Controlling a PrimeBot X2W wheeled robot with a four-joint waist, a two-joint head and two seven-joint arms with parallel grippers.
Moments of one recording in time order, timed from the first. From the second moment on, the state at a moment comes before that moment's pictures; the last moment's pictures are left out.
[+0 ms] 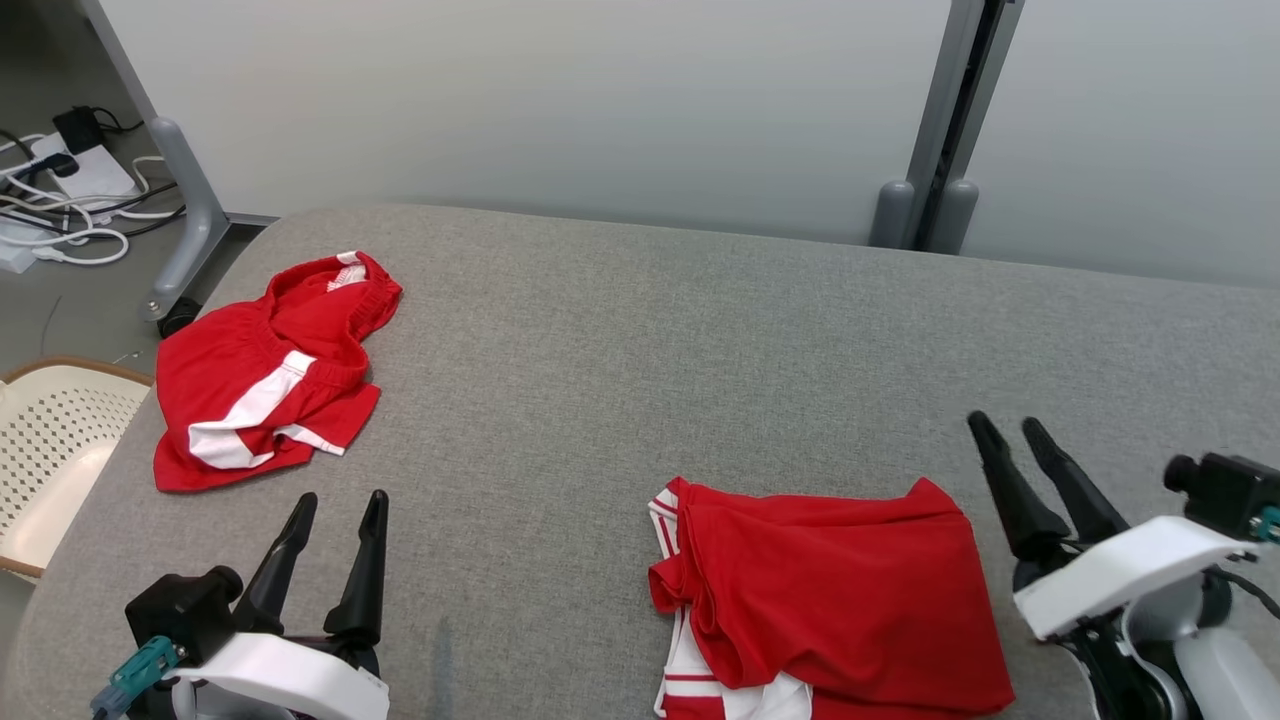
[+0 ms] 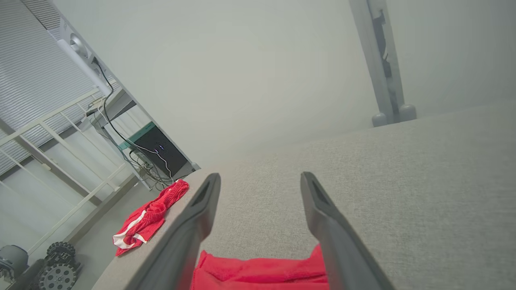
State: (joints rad) left arm -0.07 0.33 -0.35 0.22 -0.70 0.04 -0.26; right arm -0.19 -0.20 0.21 0.20 0.79 0.13 -0.02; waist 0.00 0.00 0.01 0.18
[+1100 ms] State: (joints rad) left arm -0.08 0.32 -0.35 0.25 -0.69 0.03 -0.26; right arm -0.16 -0.09 -0.03 0.45 0.81 0.13 0.62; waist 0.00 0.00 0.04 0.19
